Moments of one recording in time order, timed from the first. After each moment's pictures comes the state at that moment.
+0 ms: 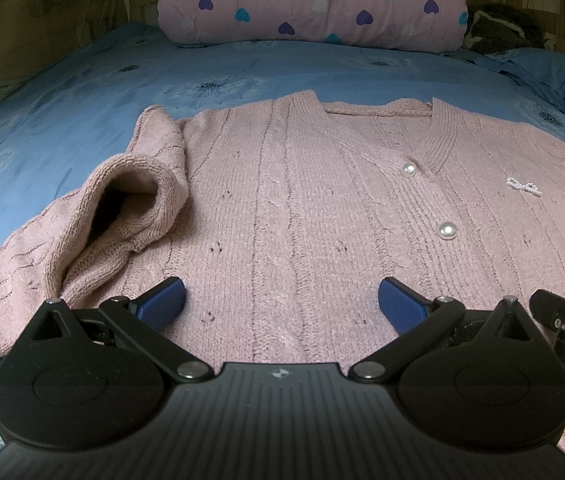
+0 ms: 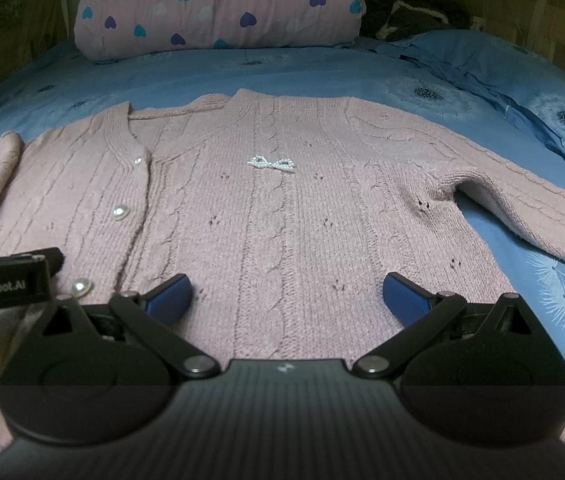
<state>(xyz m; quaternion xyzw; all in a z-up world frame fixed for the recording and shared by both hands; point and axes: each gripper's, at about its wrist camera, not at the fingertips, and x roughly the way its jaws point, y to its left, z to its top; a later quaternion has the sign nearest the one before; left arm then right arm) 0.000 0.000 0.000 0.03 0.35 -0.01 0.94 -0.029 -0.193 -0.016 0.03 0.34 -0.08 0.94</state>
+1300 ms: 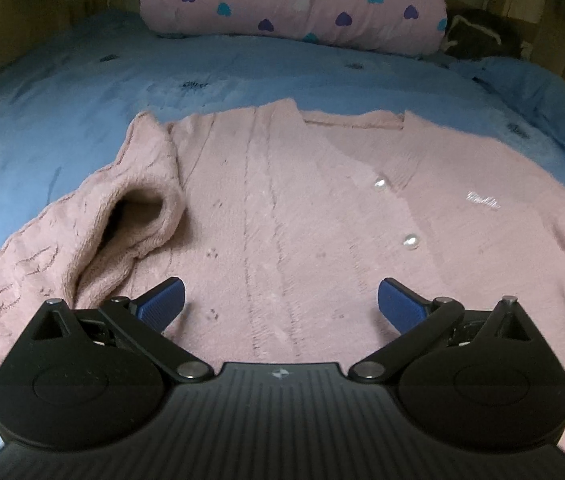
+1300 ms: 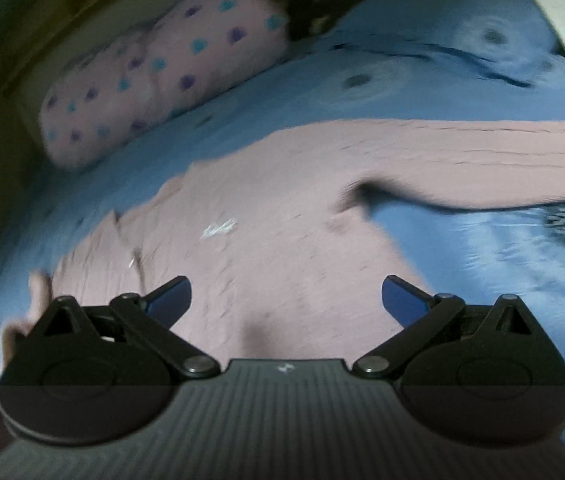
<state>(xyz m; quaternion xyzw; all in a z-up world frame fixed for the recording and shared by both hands) -0.010 0.016 0.035 0.00 0.37 -0.06 0.93 -0.066 -0.282 0.018 0.25 0.29 -0.11 0.92</state>
